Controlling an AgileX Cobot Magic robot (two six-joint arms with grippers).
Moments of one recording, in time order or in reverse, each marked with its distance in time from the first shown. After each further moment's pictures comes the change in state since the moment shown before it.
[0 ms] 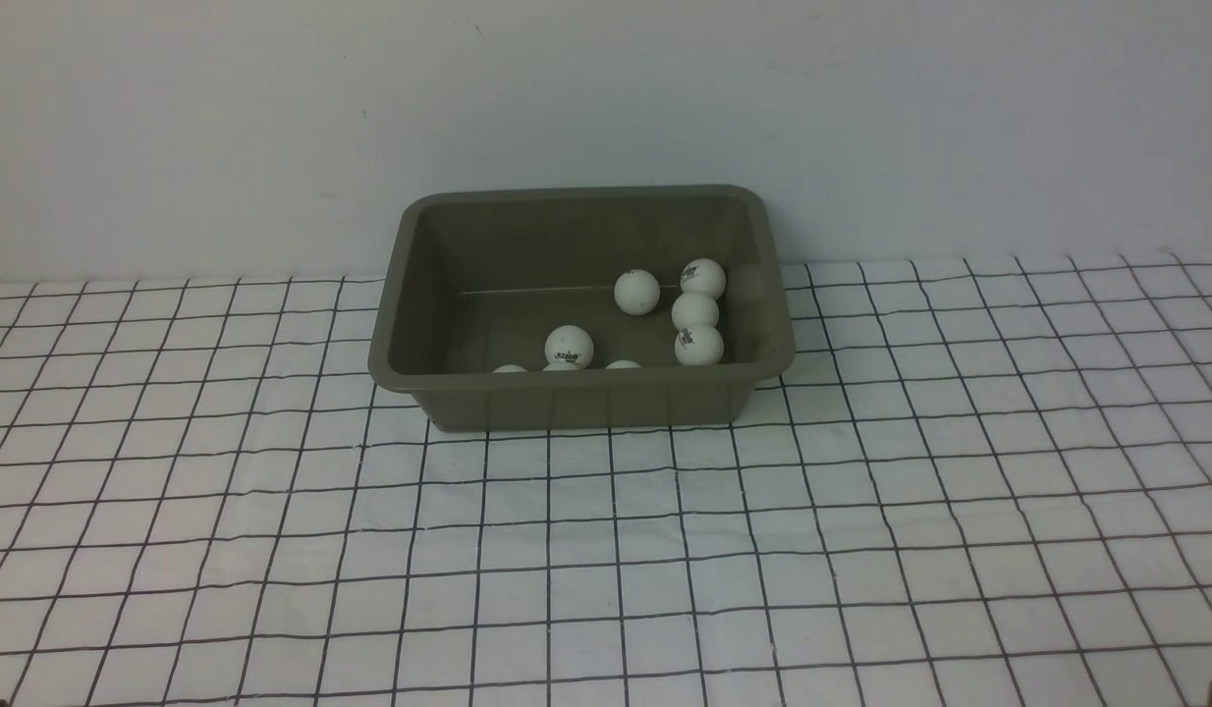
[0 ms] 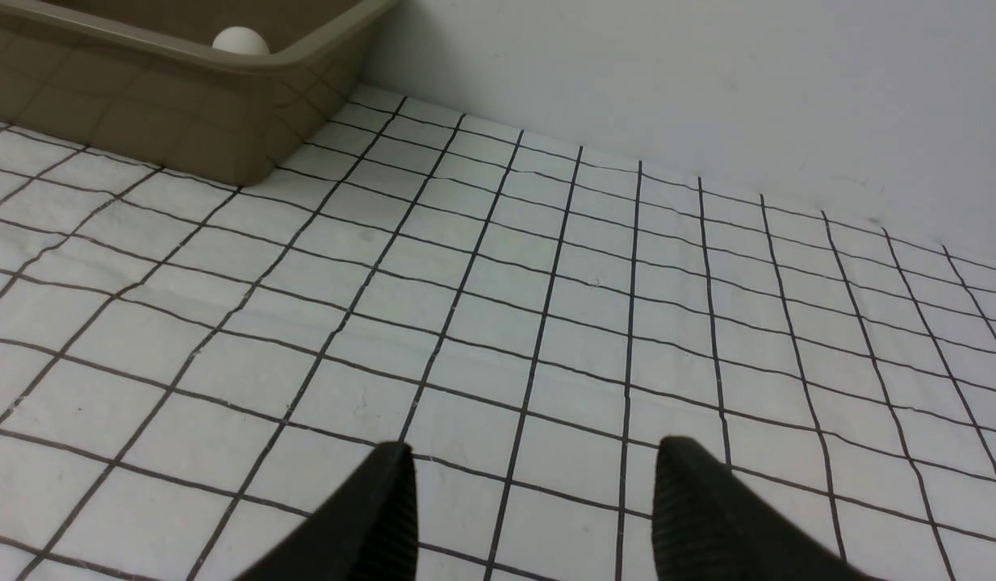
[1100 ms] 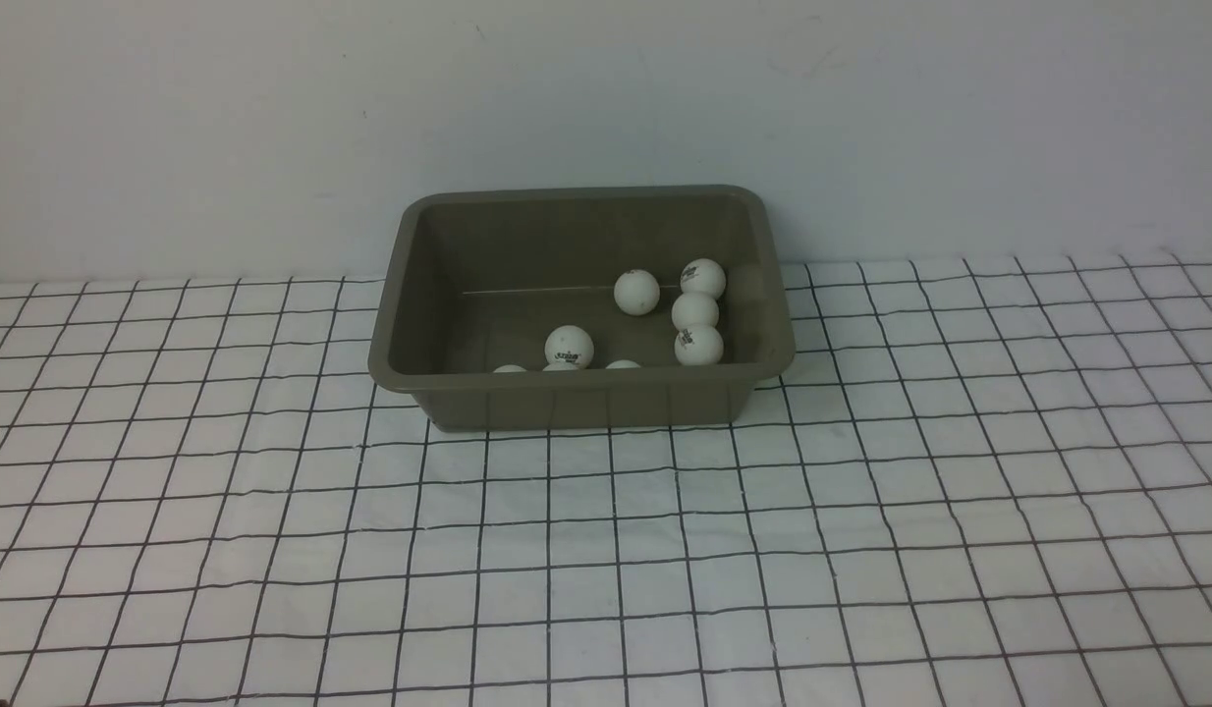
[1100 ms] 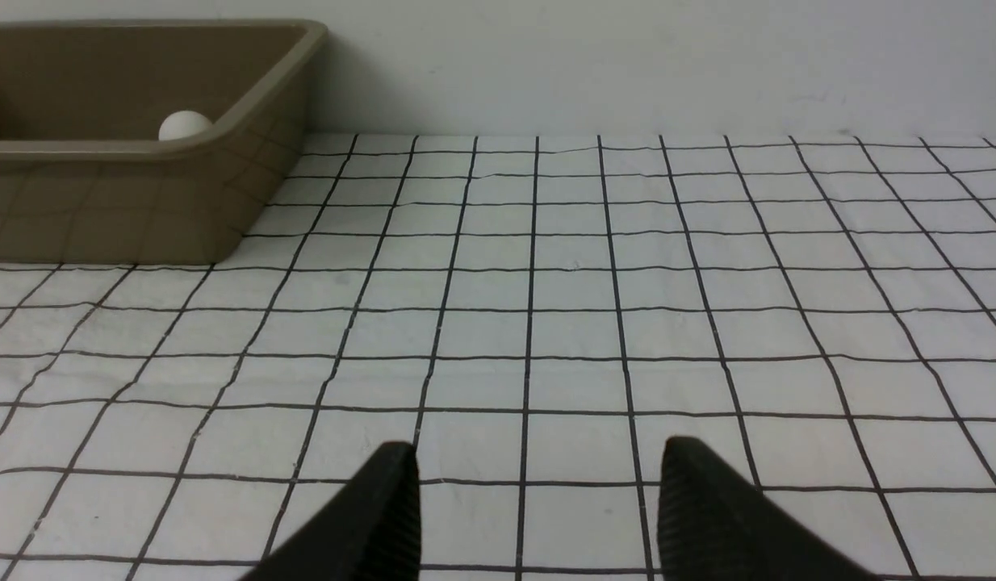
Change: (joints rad) right arm 0.000 0.000 0.000 -0.173 -0.017 0.421; left arm 0.000 0.000 0.000 0.000 0.000 0.000
